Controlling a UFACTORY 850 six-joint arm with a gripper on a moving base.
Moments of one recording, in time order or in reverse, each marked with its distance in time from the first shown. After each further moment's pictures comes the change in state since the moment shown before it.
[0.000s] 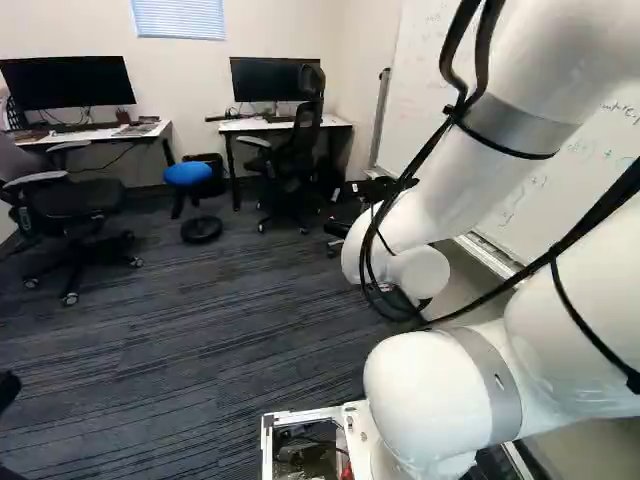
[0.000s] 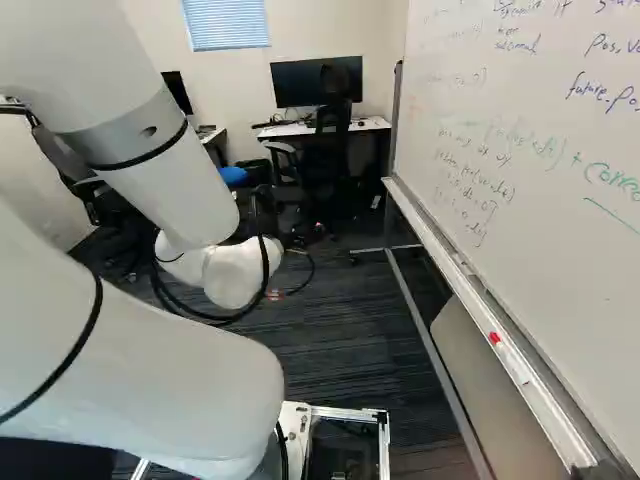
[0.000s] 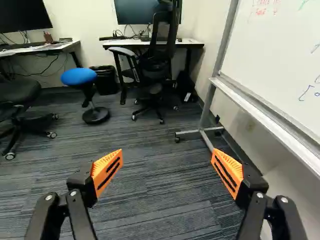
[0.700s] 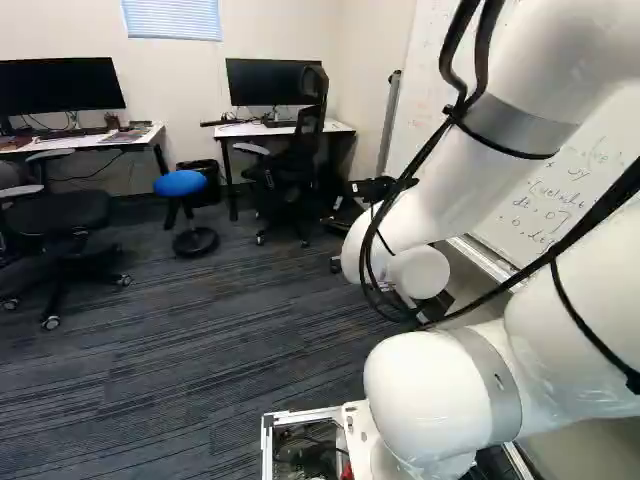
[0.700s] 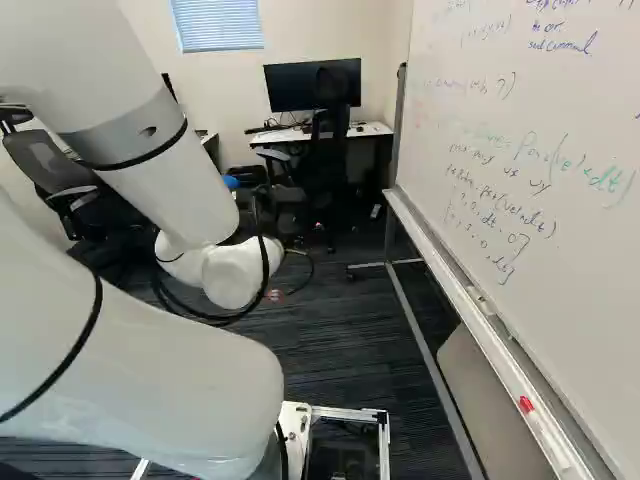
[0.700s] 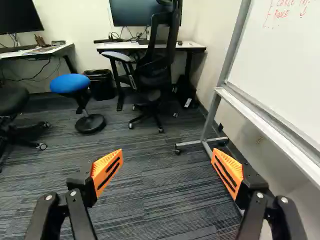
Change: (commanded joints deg) arm 0.0 0.0 0.0 0.0 0.0 0.0
